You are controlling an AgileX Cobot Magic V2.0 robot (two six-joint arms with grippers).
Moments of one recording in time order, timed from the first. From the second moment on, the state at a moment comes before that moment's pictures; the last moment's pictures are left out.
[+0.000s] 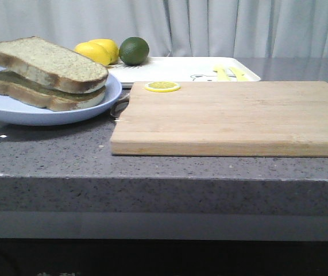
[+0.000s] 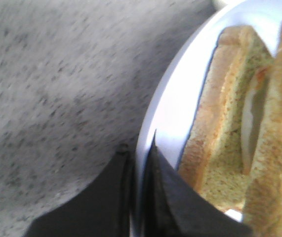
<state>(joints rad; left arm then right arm) 0.15 1.72 -1.45 -0.59 1.09 0.31 0.38 0.52 -0.75 0.27 0.73 -0.21</state>
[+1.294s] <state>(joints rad) -0.03 2.28 -2.14 -0.74 1.07 -0.05 0.38 0.52 -0.74 0.27 0.73 -0.21</state>
